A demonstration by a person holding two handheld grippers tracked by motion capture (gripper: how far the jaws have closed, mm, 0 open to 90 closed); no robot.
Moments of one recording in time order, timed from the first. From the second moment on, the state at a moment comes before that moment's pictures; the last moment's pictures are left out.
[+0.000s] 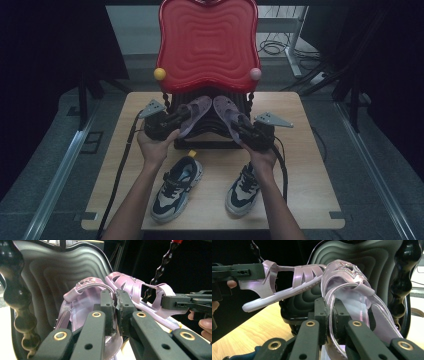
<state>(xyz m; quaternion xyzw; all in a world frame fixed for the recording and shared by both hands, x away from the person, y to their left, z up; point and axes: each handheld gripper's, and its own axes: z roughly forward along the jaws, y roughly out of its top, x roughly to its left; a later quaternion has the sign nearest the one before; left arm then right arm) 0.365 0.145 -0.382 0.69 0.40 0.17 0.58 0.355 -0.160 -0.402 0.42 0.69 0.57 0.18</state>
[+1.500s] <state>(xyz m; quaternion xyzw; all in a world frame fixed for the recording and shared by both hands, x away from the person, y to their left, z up) 0.389 0.133 -0.384 0.67 0.39 0.25 0.59 0.393 -0.131 -0.398 0.44 0.65 0.57 0.23</state>
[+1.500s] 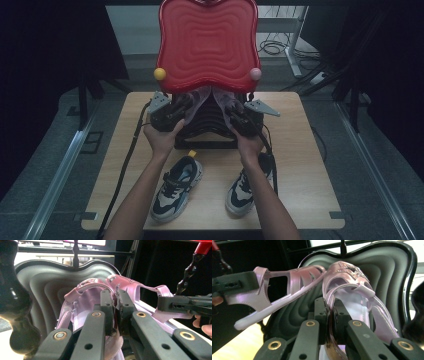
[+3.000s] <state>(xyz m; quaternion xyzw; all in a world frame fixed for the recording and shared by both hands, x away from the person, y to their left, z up) 0.403 0.120 -0.440 0.70 0.39 0.24 0.55 0.412 -0.110 -0.425 0.43 0.69 0.52 0.27</state>
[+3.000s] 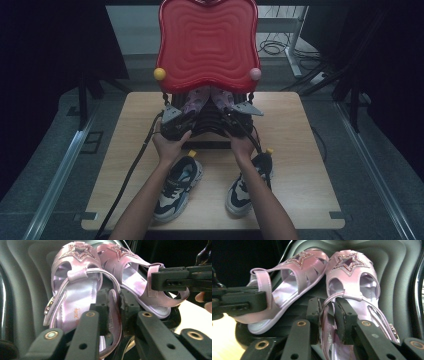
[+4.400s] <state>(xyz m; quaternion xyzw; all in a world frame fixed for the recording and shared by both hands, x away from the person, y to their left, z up) 0.354 0.150 -0.421 0.71 0.38 0.18 0.56 0.349 -0.149 -0.408 0.38 0.70 0.56 0.20</state>
